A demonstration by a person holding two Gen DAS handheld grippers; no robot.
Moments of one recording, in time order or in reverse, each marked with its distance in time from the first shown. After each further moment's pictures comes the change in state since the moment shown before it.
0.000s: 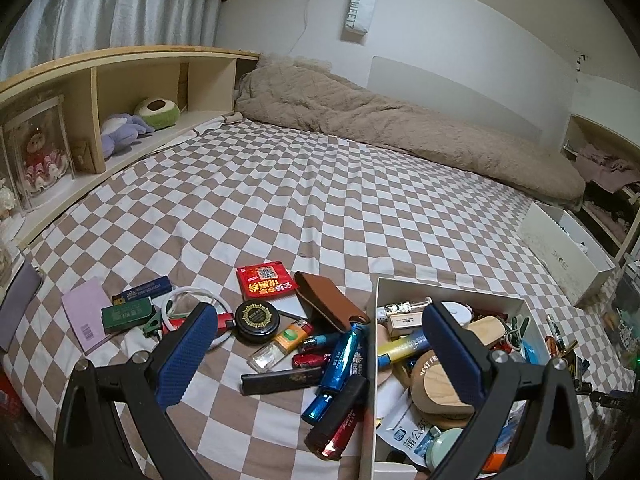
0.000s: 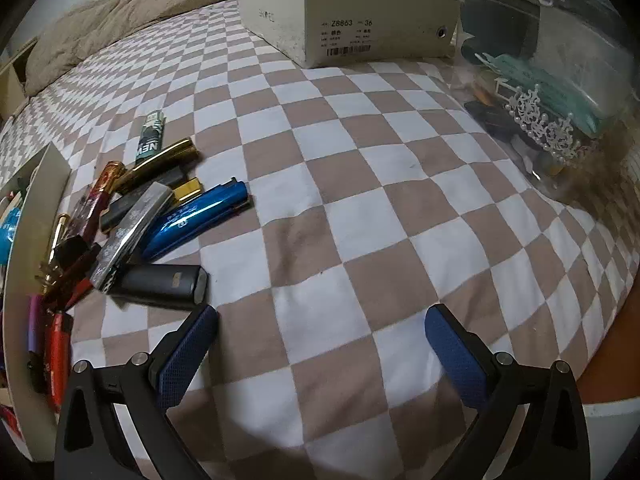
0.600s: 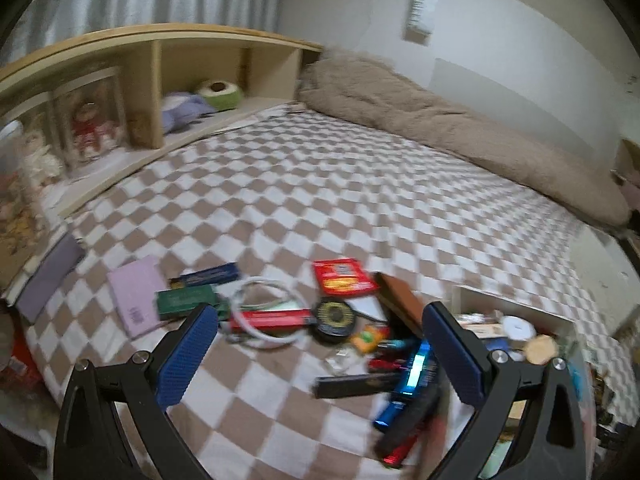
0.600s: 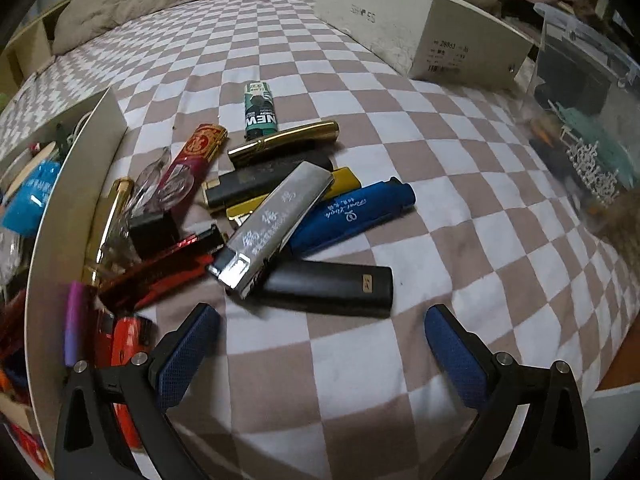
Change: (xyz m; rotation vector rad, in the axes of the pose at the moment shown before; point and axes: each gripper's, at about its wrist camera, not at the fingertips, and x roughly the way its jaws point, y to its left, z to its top) left arm 0.011 0.059 -0.004 -0.106 0.013 0.228; right arm 0.007 0.087 0.003 -0.096 0.003 0.015
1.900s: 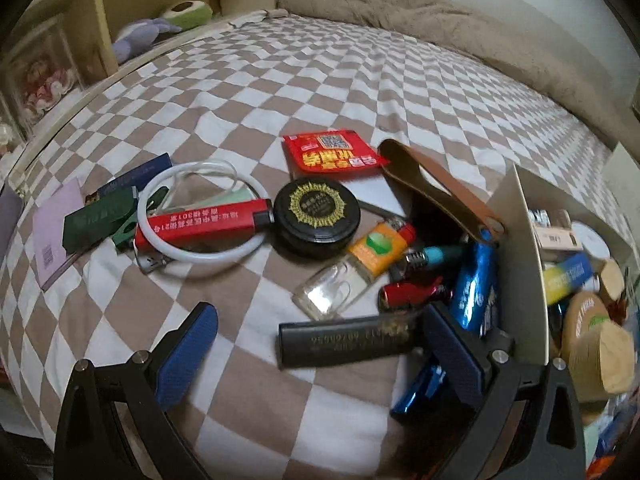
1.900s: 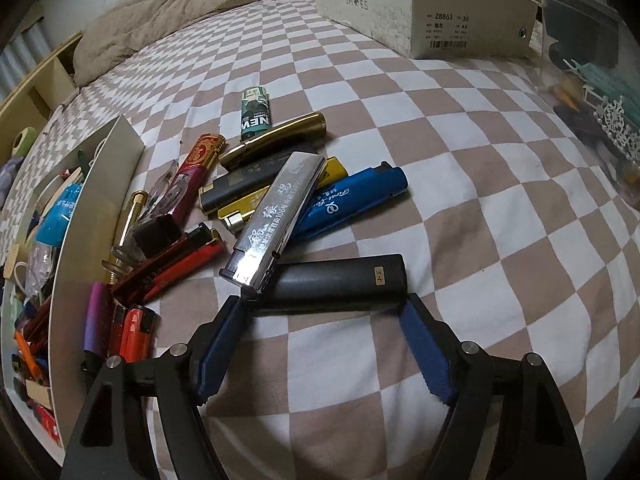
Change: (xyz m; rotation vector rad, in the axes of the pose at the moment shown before) left arm 0.105 -0.038 -0.055 0.096 0.307 -0.001; right arm 0.005 -0.031 -0.014 0.047 0.004 0.216
